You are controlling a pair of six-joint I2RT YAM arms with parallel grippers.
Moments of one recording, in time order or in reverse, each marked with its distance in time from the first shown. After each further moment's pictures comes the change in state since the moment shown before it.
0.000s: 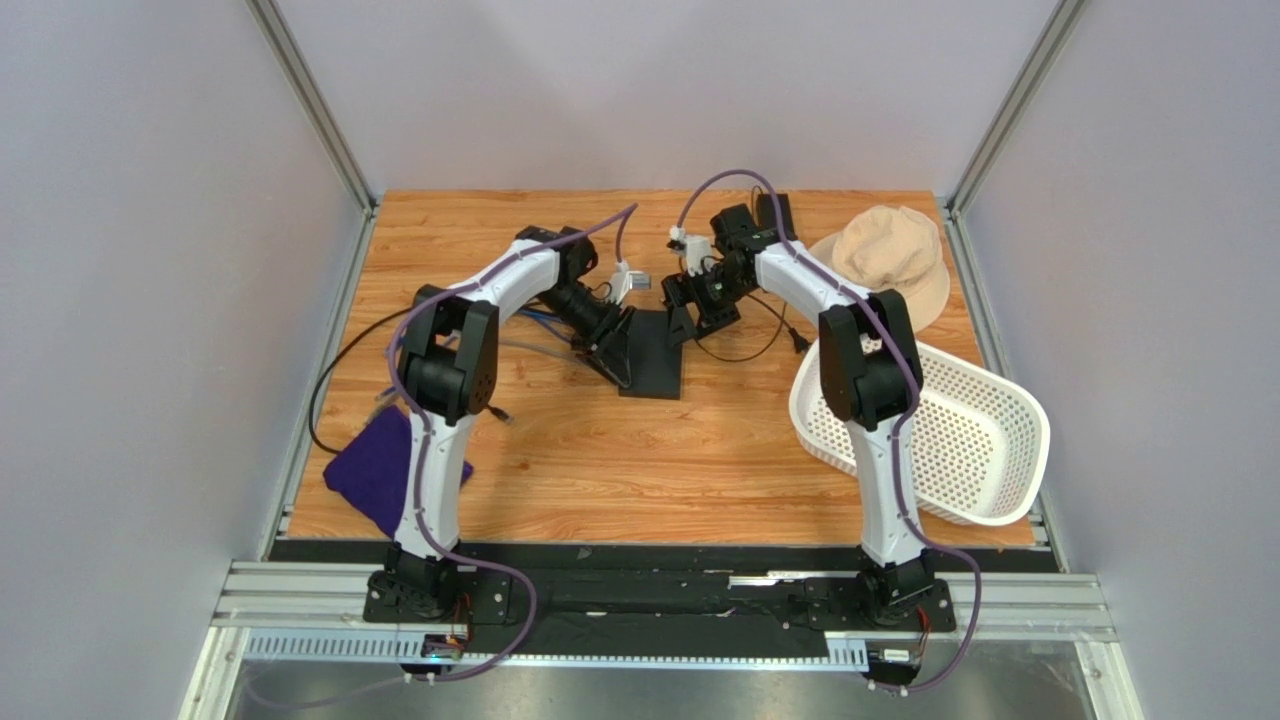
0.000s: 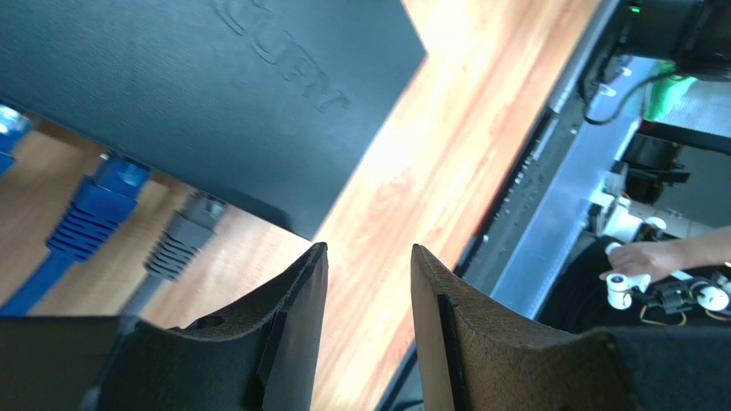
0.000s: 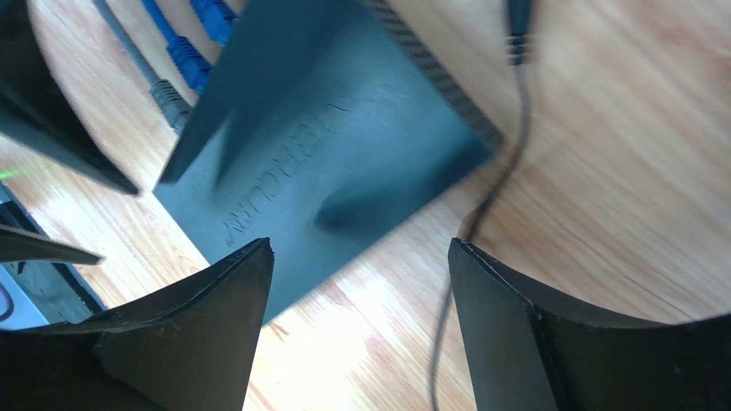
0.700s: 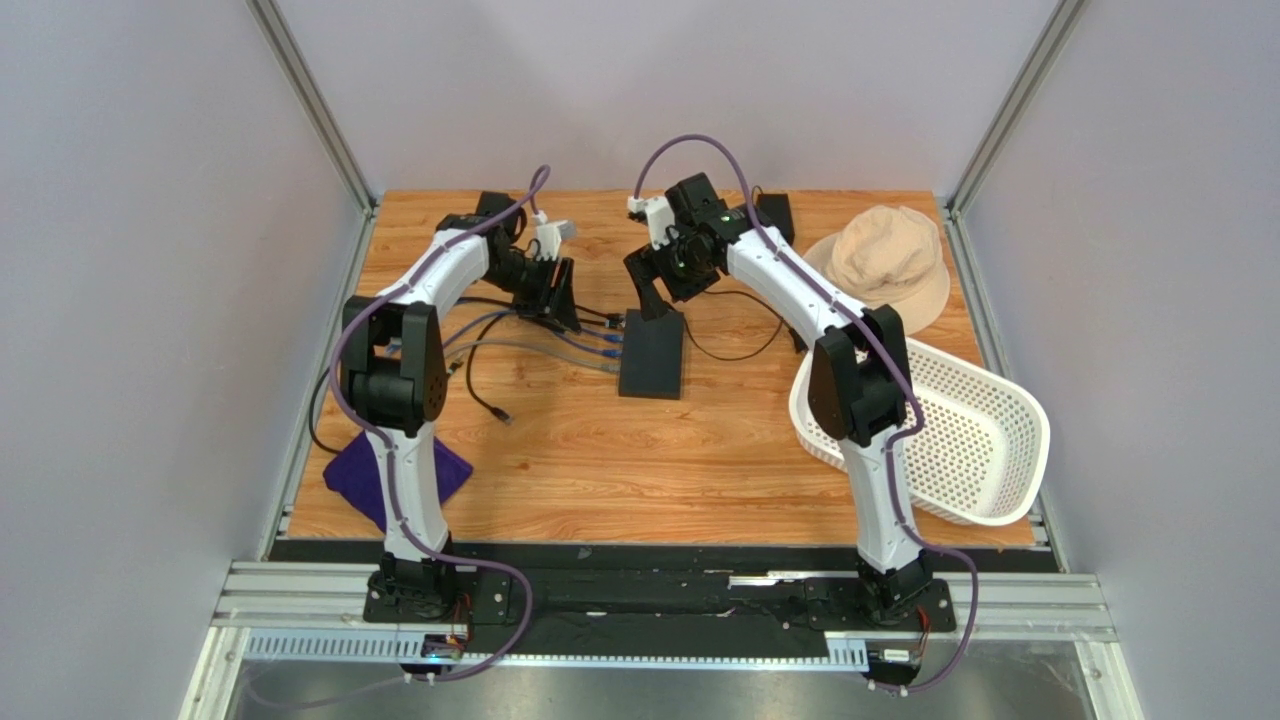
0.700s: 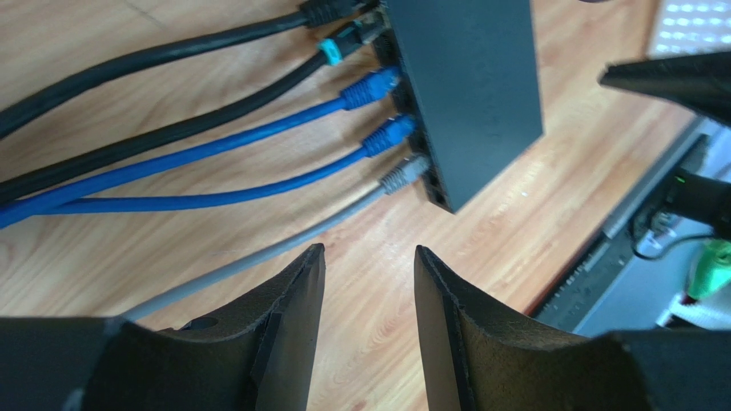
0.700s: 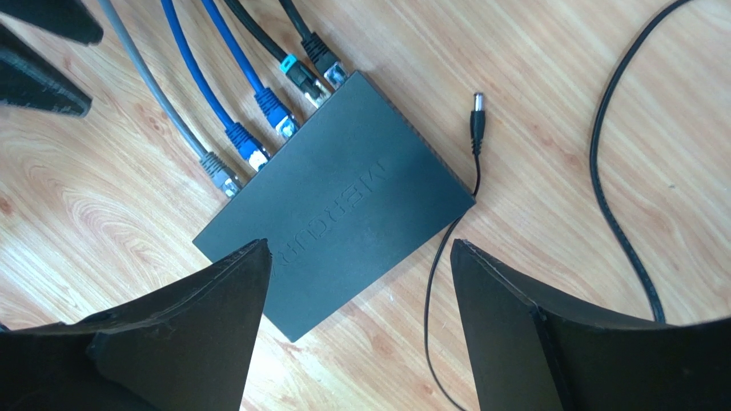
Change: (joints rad) left arm 0.207 -0.190 -0.117 0.259 -0.154 -0.206; right arm 0.120 -0.061 0.205 -0.075 0.299 -0.005
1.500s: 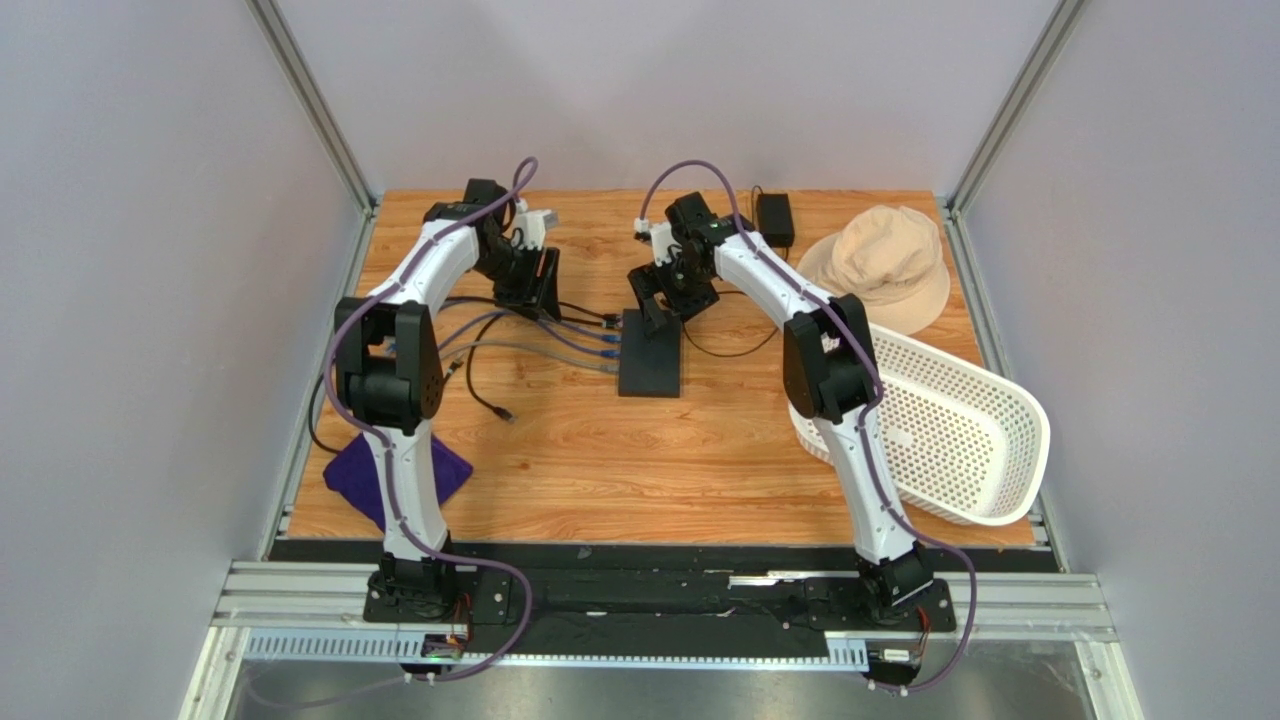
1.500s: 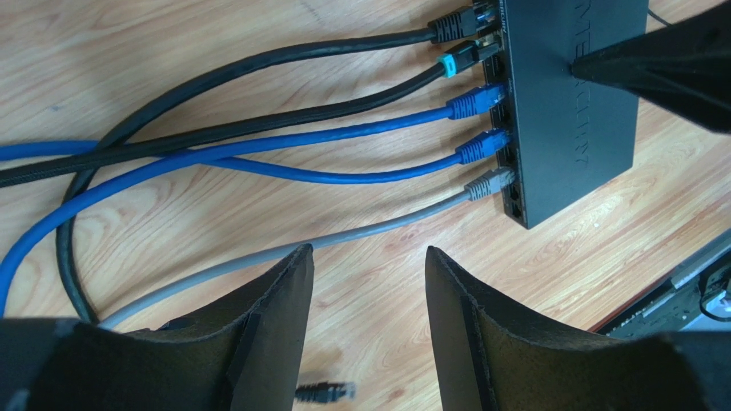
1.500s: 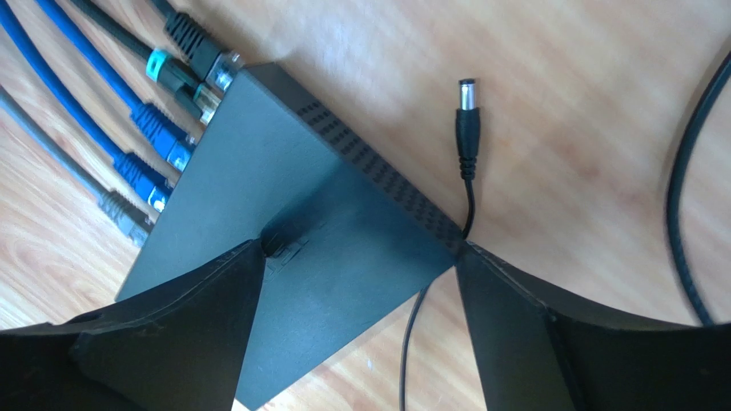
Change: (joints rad) left arm 0.026 0.005 0.074 -0.032 -0.218 -0.025; right arm -0.032 0.231 0.130 -0.069 -0.032 0.041
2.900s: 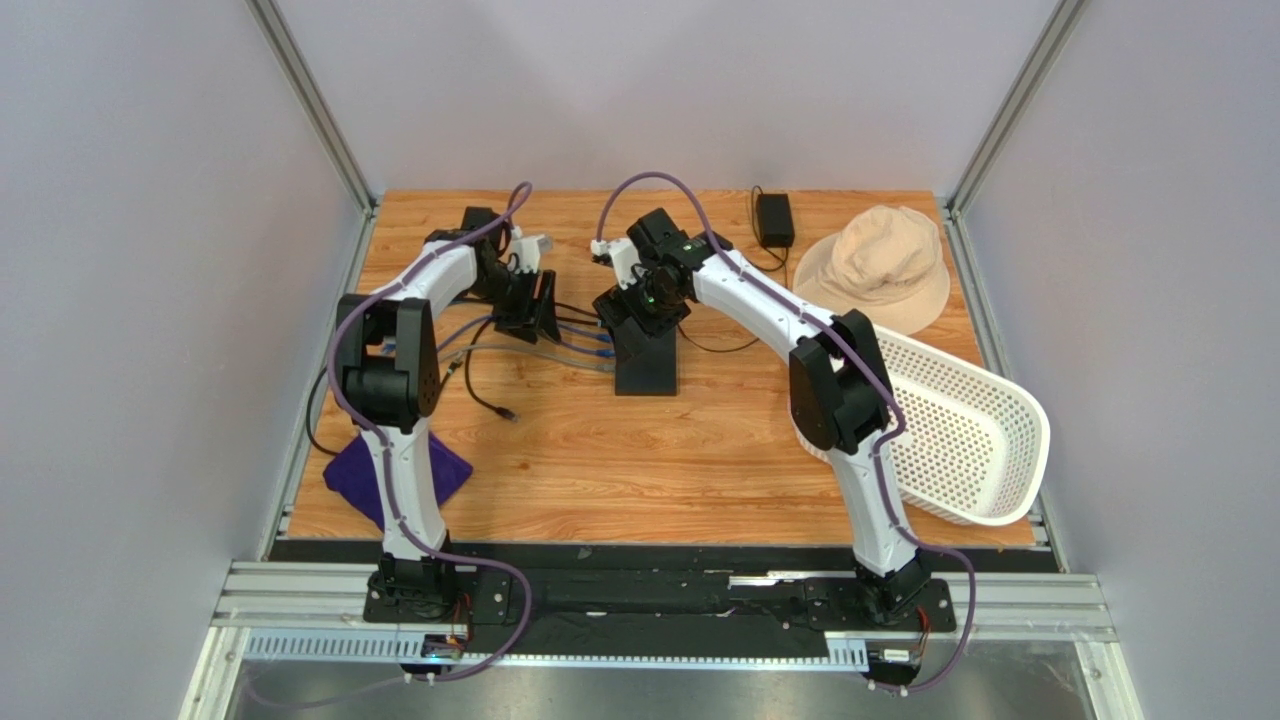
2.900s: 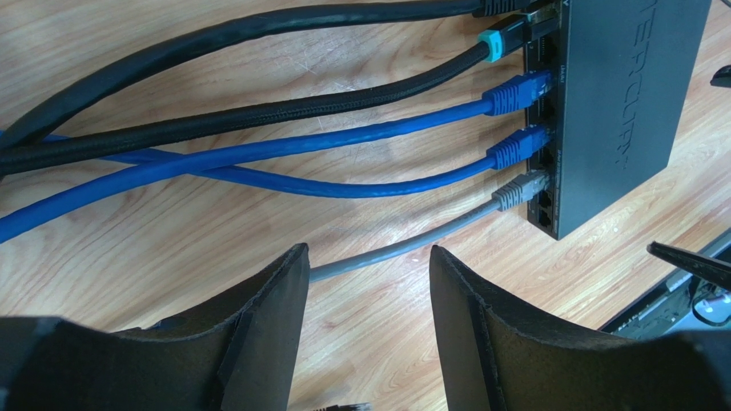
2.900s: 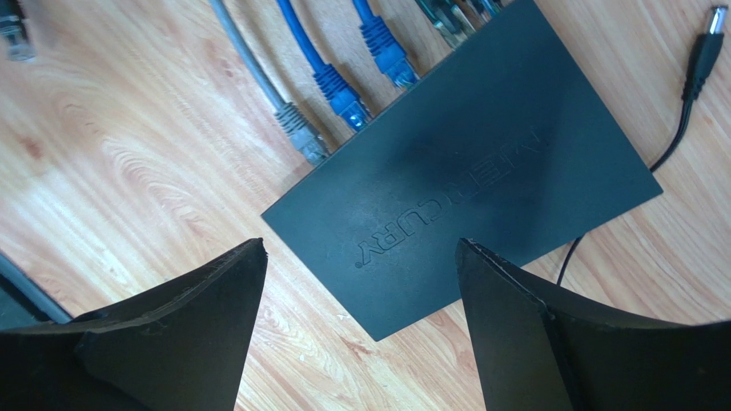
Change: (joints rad) left arm 0.029 0.005 -0.169 0.128 0.042 -0.031; right arm 0.145 -0.211 -0.197 0.052 -0.008 -0.036
